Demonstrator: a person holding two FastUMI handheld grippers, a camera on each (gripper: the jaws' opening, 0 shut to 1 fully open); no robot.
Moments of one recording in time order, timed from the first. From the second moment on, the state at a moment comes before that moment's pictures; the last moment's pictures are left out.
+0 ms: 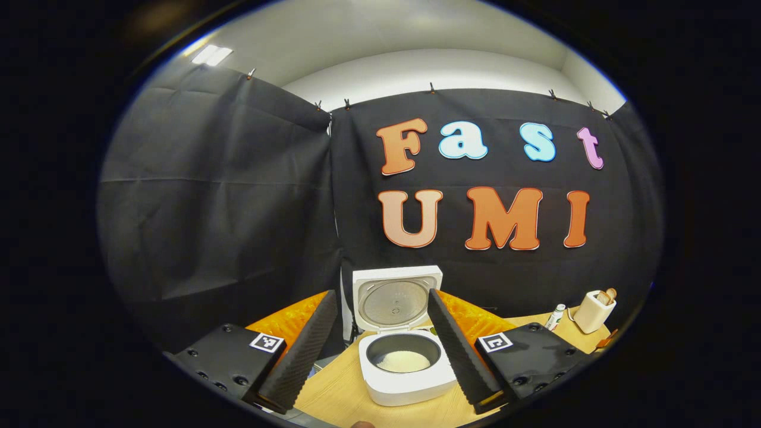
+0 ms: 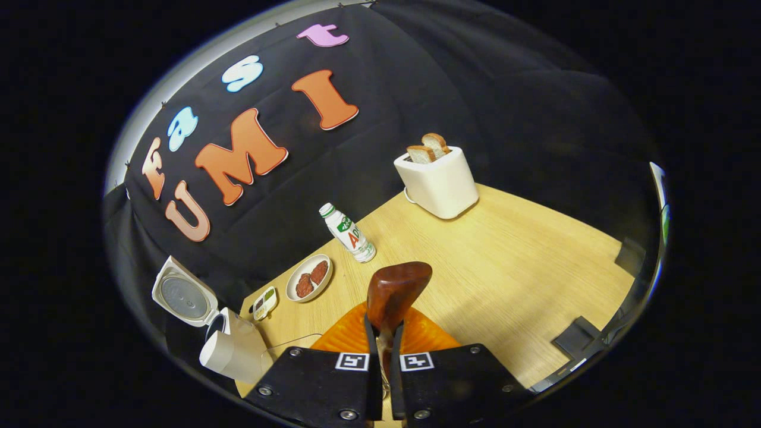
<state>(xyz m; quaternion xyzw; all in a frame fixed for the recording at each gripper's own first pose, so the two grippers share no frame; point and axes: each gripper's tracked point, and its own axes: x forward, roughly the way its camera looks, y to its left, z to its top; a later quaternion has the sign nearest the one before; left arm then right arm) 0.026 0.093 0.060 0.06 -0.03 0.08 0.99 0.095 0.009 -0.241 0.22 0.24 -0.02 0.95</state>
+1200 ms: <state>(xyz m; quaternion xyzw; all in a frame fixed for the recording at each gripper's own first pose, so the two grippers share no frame) 0.074 0.156 0.038 0.05 0.01 0.03 1.00 0.081 0.172 -0.210 -0.03 0.17 0.06 0.98</state>
